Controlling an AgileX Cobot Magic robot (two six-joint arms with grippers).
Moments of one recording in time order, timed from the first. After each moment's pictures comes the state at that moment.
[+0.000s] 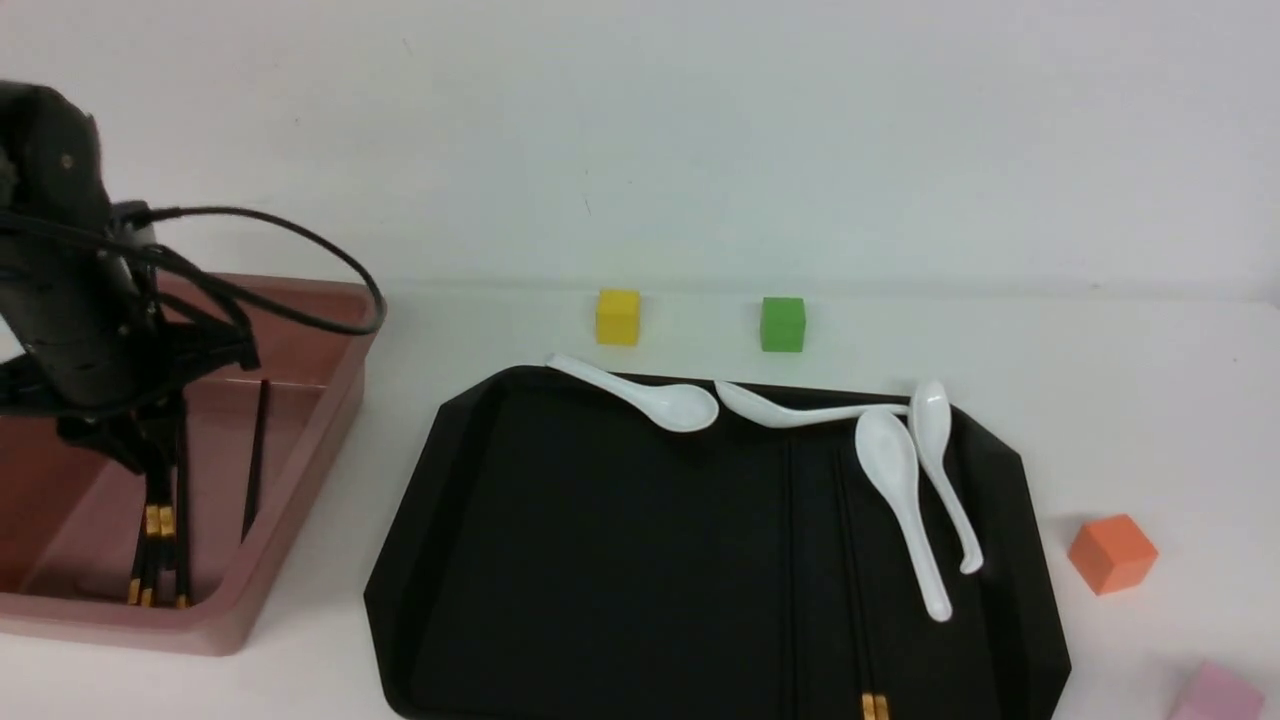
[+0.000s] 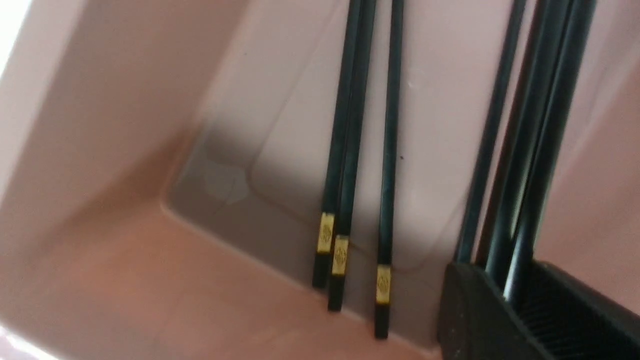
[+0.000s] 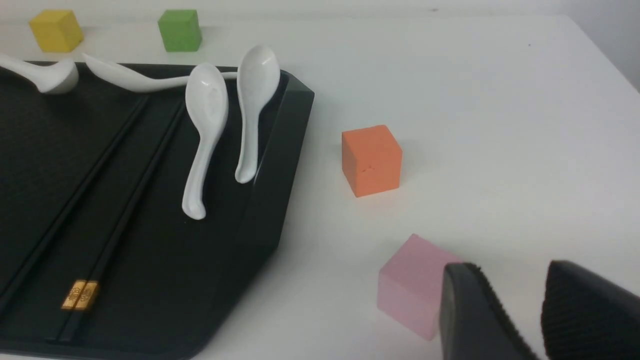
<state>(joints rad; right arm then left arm) -0.03 -0.01 0.02 0.05 0.37 0.03 -0.01 1.78 -1.37 0.14 0.99 -0.49</state>
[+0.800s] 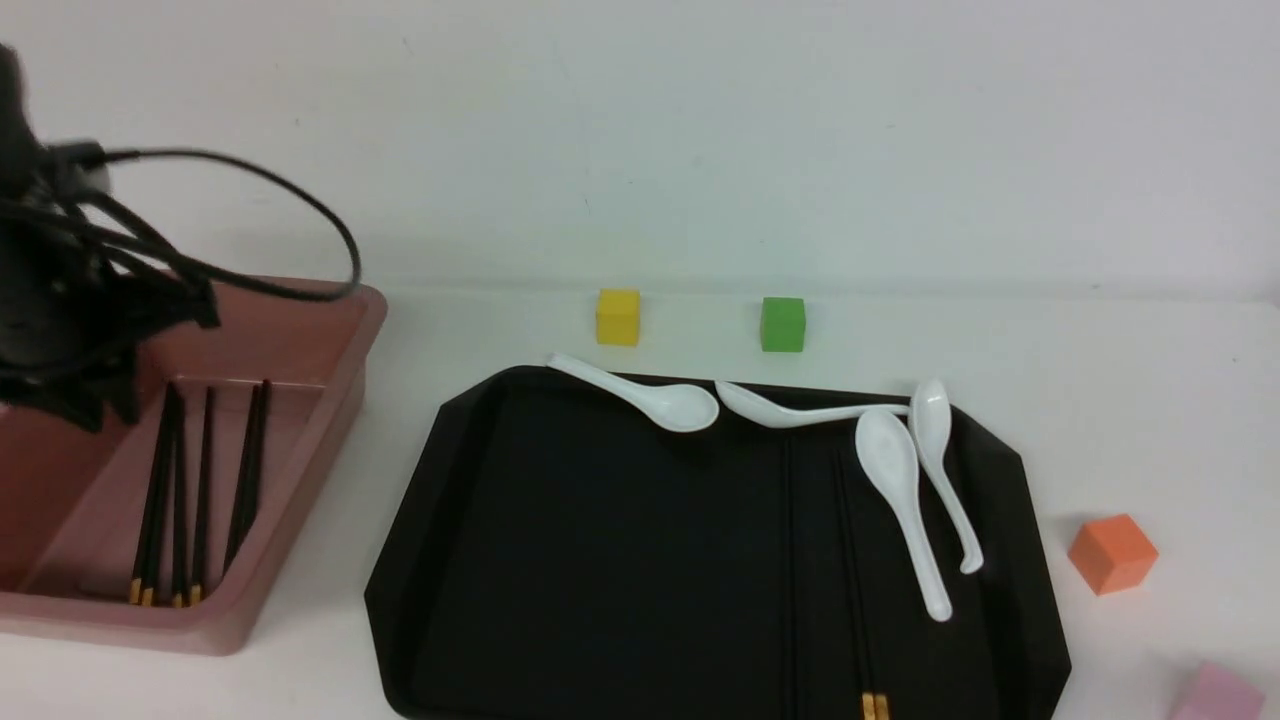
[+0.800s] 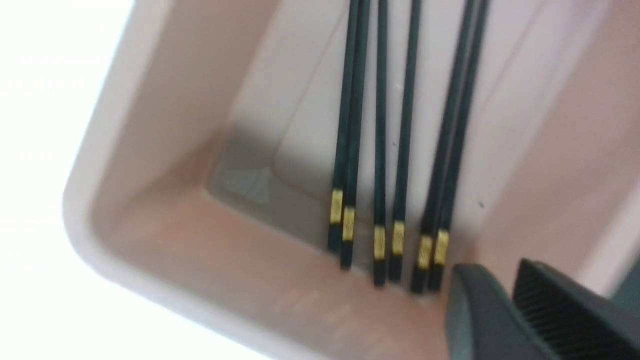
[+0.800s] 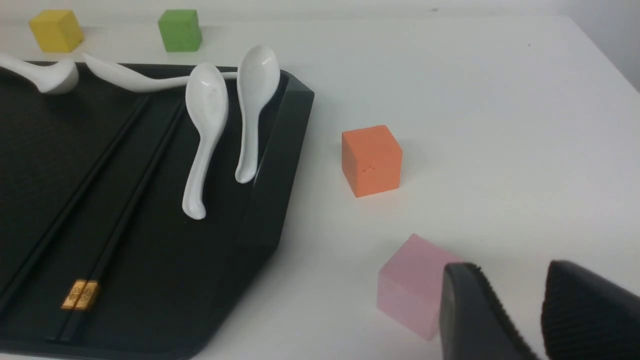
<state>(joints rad) -0.03 -0.01 0.02 0.05 0.37 0.03 -0.01 1.57 -1.37 0.13 1.08 -0.42</state>
